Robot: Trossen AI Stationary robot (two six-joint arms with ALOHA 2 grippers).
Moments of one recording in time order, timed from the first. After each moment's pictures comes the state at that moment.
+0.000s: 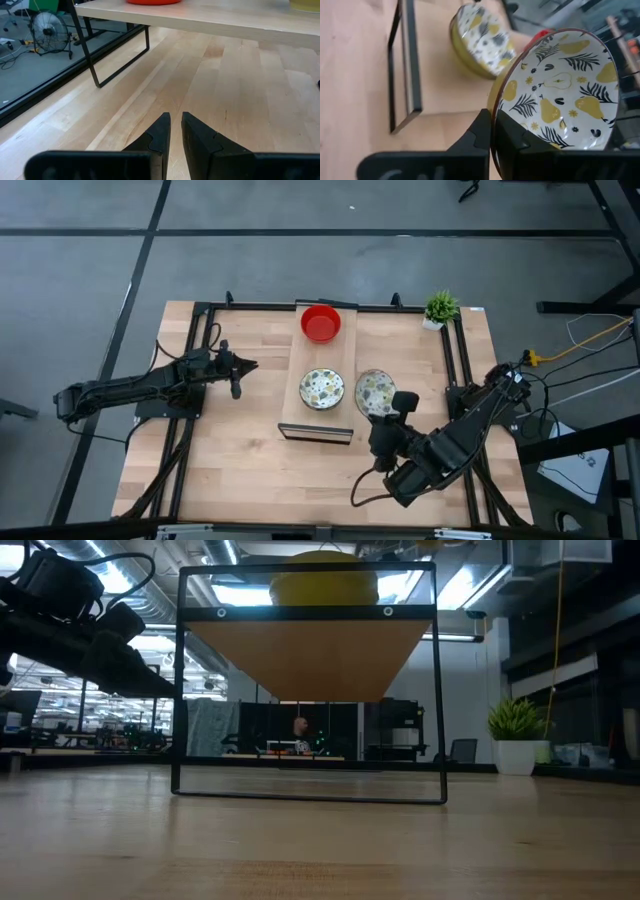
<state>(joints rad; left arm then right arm) 0.37 0.32 0.01 0.03 -0.03 -0.01 0.70 1.77 1.91 -1.57 0.95 0.72</state>
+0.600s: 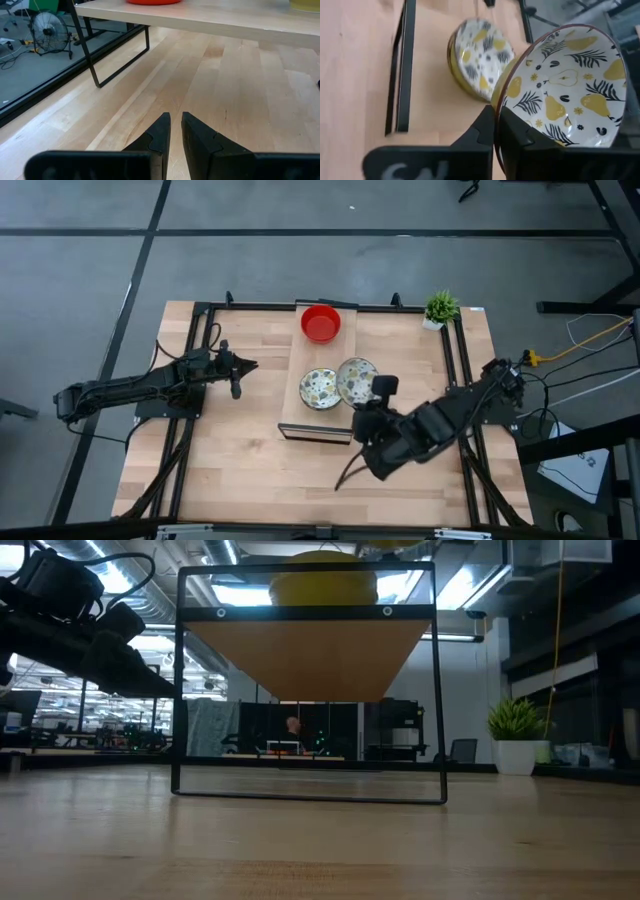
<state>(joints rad) 0.37 0.32 0.01 0.03 -0.03 -0.01 0.56 1.77 1.99 -1.44 0.86 0.37</state>
